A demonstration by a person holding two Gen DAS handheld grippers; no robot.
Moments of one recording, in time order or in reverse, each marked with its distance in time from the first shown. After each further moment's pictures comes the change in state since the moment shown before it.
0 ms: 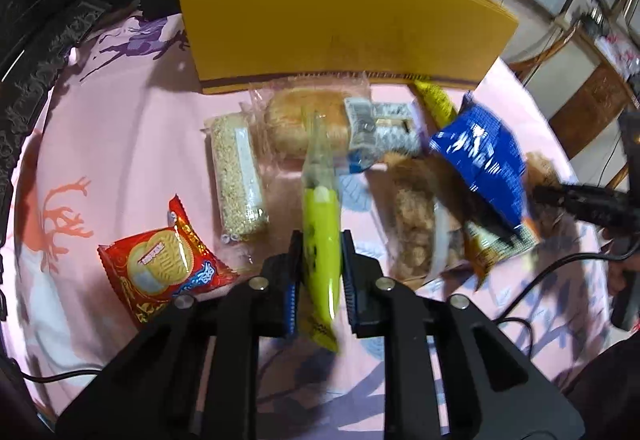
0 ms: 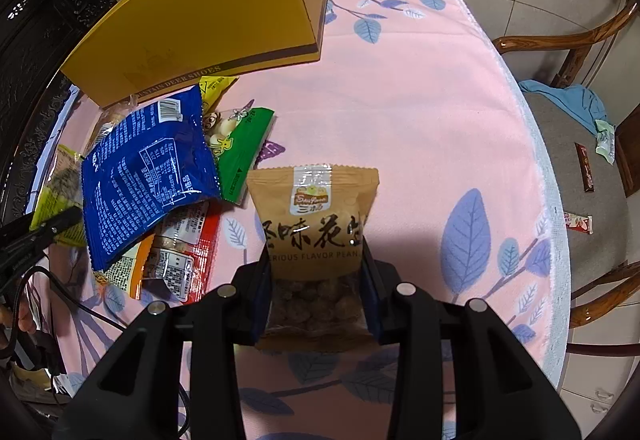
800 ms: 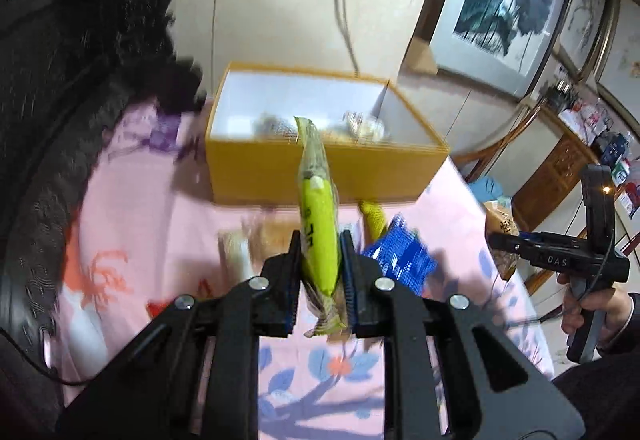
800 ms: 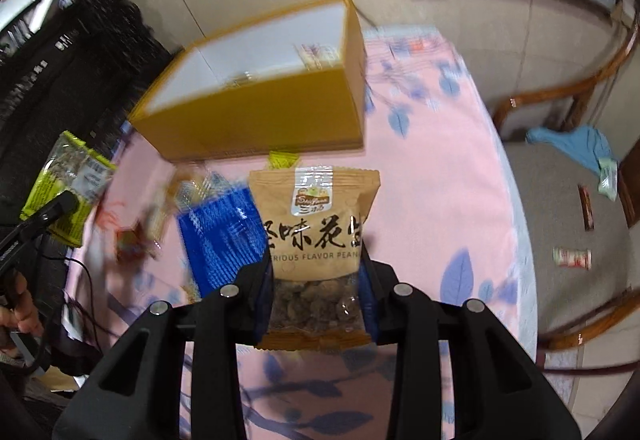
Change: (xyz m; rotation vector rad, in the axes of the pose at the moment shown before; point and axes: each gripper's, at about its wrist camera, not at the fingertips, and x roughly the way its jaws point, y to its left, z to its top) left arm -0.122 -0.016 0.047 -0.031 -0.296 -0.068; right arm -0.100 0.034 0.034 -0.047 -0.214 0.112
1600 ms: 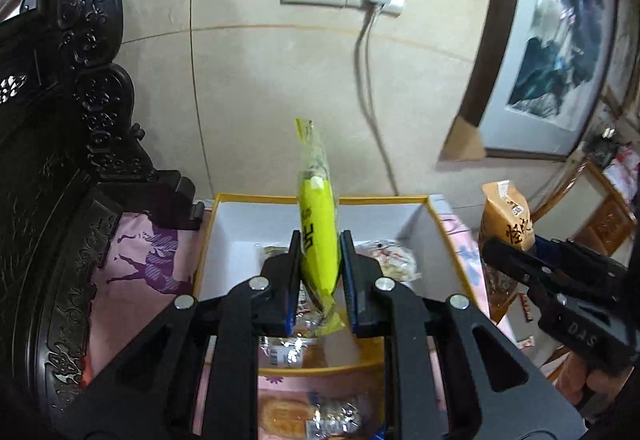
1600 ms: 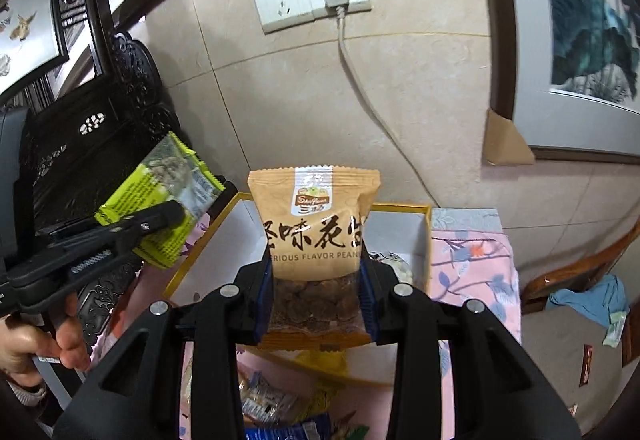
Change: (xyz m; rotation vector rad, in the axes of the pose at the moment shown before) left arm 0.099 -0.023 0.188 -0.006 -0.067 0.170; right arm 0.028 0.061 0.184 -0.172 -0.242 0.060
